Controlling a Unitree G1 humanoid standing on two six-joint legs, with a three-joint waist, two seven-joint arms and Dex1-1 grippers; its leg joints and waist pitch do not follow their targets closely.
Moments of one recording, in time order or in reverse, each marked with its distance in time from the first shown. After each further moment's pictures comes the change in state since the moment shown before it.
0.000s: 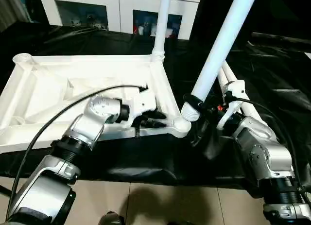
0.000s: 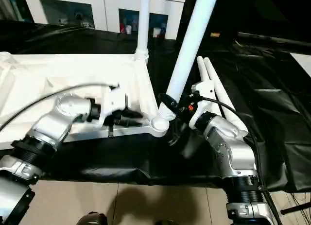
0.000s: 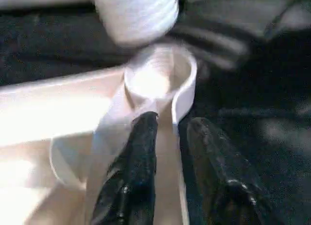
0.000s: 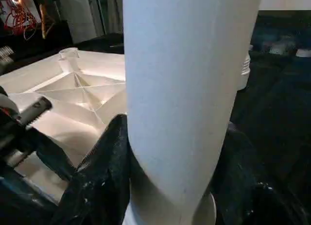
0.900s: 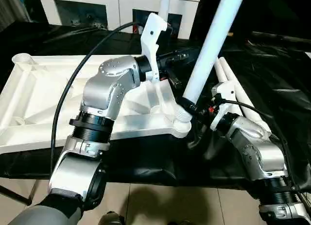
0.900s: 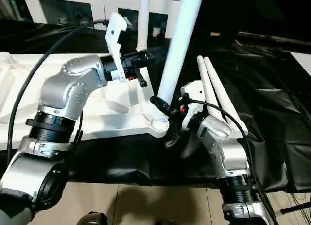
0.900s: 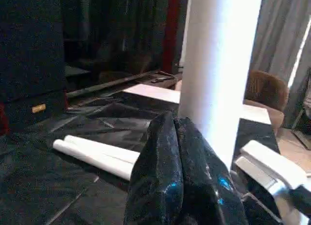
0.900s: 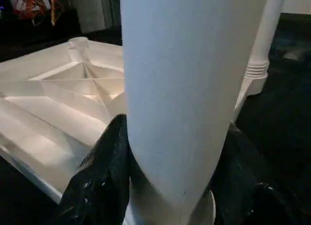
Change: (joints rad) left arm -0.202 -0.270 0.347 -0.285 -0.328 0.476 0.272; right arm -0.006 0.017 0.052 -0.011 -0.059 -0.030 -0.002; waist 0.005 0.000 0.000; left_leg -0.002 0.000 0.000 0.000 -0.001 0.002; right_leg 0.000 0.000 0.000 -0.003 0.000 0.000
